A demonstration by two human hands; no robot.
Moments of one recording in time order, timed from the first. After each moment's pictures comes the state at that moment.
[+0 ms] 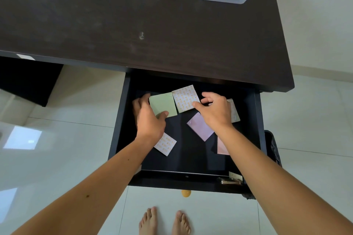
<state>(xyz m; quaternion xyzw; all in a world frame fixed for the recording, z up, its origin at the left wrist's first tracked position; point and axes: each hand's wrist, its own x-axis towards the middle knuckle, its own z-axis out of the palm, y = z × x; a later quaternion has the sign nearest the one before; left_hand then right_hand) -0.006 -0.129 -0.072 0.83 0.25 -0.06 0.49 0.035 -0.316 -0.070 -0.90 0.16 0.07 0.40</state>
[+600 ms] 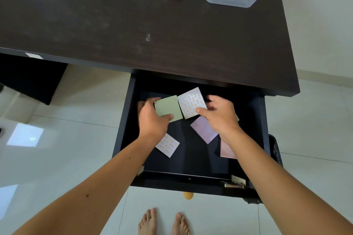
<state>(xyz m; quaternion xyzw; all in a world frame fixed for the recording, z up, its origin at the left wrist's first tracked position) -0.002 -0.126 -0.059 0.81 0.28 -0.08 0.51 0.026 -0.318 -0.054 -0.84 0.18 0.14 0.50</state>
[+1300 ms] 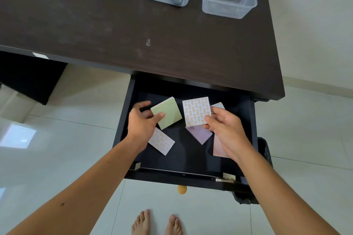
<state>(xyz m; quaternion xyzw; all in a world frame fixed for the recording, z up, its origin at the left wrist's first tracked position) -0.024 -0.110 -0.054 0.66 0.31 -0.08 0.68 -0.019 -0.346 -0.026 -0.77 0.18 0.15 0.60</state>
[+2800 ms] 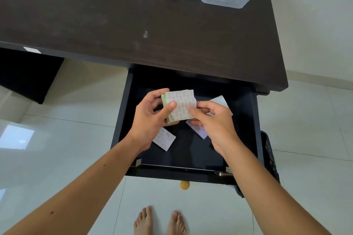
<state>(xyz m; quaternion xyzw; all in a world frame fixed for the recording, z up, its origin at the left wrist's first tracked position) -0.033 -0.119 -0.033 0.61 0.14 -0.10 0.77 -0.025 -0.303 -0.017 -0.71 0.21 0.14 0.66</state>
